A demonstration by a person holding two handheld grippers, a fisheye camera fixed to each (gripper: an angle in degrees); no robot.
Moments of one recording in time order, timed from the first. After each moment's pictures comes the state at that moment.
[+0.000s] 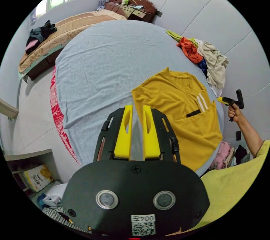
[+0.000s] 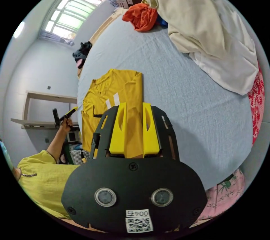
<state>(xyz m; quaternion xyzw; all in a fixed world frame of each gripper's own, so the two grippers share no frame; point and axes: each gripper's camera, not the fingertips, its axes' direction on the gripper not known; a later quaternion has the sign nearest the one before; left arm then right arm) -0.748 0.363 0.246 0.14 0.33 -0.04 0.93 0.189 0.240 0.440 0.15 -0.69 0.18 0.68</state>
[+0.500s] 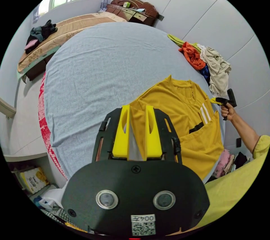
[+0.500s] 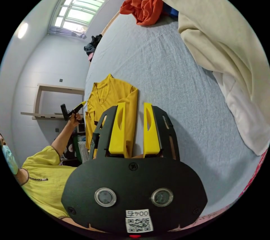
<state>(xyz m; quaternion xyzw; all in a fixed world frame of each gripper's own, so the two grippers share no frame) -0.762 0.222 0.256 0.18 0.31 -0.06 0.93 0.138 0.022 0.570 0.15 -0.74 0.10 0.65</state>
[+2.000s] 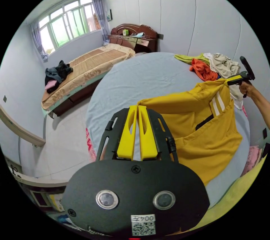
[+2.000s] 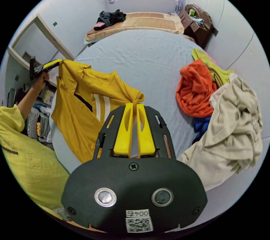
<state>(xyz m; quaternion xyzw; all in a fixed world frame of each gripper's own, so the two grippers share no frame) -0.863 -0.012 0.124 0.31 0.13 -0.04 0.94 -0.066 -0.402 0.483 0.30 -0.47 -0.06 0.83</state>
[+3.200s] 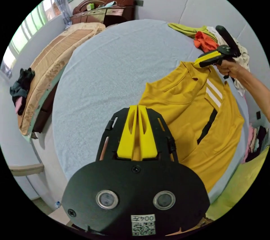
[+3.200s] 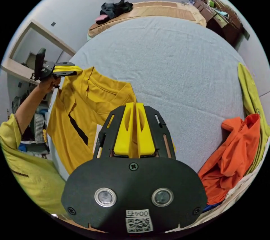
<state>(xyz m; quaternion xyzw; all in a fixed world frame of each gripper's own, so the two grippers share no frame) -0.899 -0.251 0.183 0.20 0.20 0.10 0.95 -0.191 -0.731 0.500 0.27 -0.51 -0.10 0.81</state>
